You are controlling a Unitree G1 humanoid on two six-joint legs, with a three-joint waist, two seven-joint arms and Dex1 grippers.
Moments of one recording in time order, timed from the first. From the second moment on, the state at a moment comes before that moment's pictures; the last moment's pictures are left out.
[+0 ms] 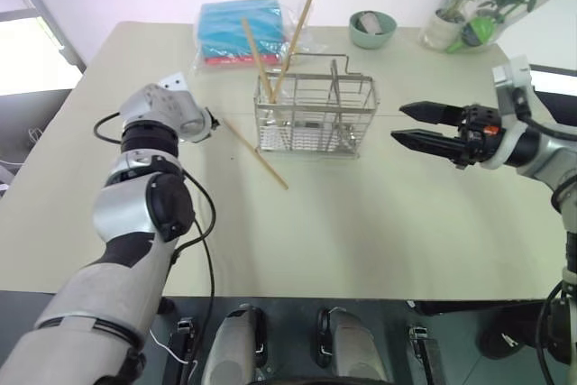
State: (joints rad) left arm -1.36 0.26 0.53 1.03 -0.32 0.95 0.43; right arm -0.54 -0.87 -0.23 -0.05 0.75 0.69 1.12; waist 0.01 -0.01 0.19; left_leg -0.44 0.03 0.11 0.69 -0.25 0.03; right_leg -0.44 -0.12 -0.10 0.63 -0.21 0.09
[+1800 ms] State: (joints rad) left arm -1.37 0.44 0.42 1.02 -0.29 0.43 0.02; right arm -0.50 -0.91 -0.28 -0.07 0.74 0.71 1.10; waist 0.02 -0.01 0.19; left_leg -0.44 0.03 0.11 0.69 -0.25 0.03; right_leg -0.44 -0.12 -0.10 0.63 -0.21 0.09
